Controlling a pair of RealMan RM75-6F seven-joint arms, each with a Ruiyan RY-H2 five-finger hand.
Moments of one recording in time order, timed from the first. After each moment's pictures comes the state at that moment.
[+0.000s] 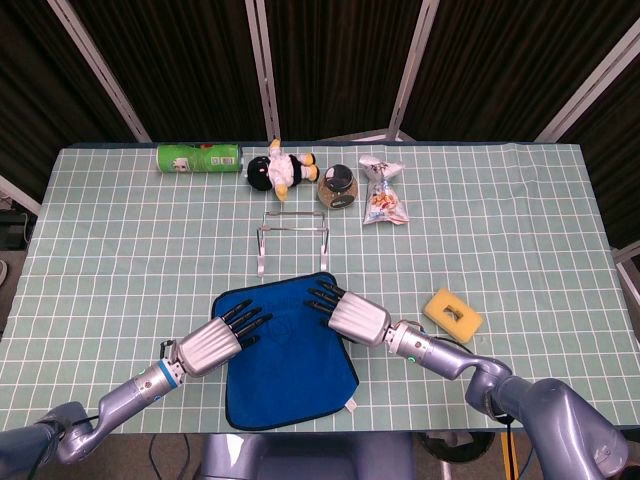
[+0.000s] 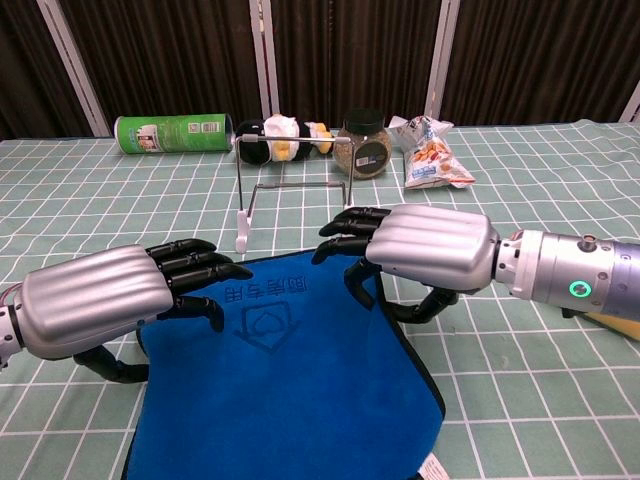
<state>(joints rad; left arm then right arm) -0.61 -1.63 0.15 -1.11 1.88 1.19 0.15 0.89 -1.80 -0.15 -0.78 -1.86 1.20 0.22</state>
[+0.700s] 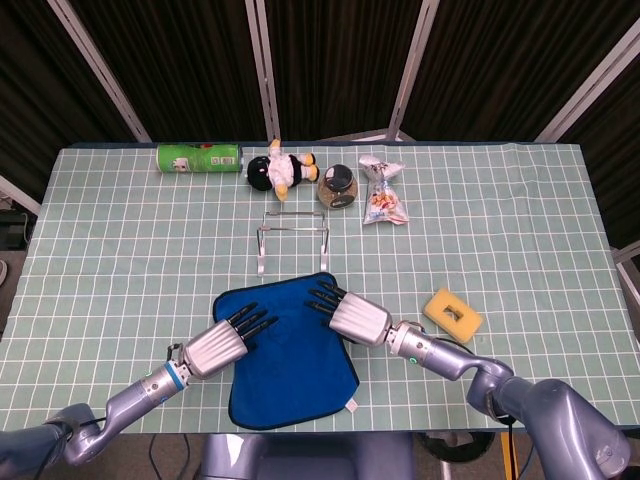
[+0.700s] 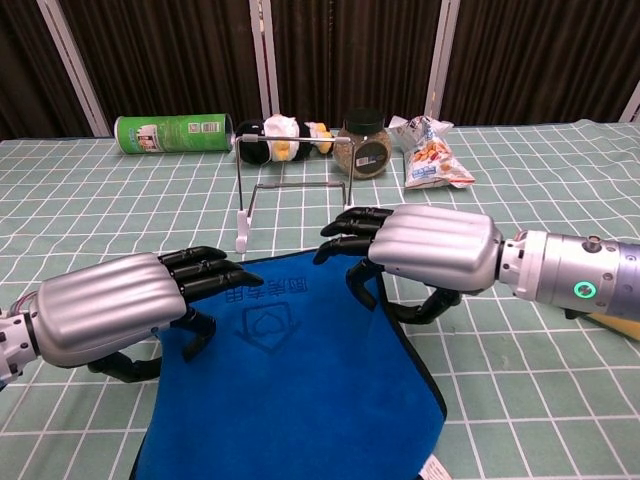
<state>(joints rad) -0.62 -1.66 0.15 -1.11 1.86 1.19 0.15 0.88 -1.79 -0.15 -0.79 -1.86 1.21 0.22</state>
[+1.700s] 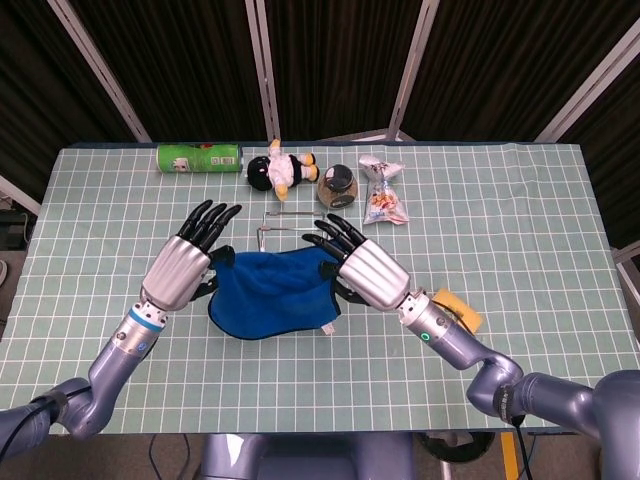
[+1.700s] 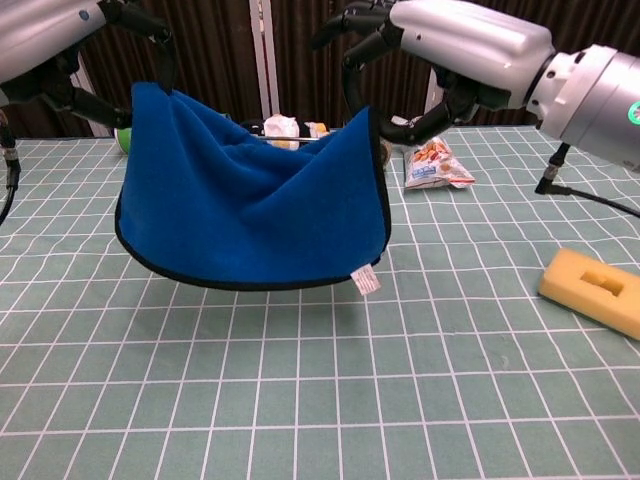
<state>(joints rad) -0.65 -1.44 -0.18 -1.49 1.60 1.31 0.13 0.88 -1.51 0.11 -1.30 -1.67 1.28 0.11</state>
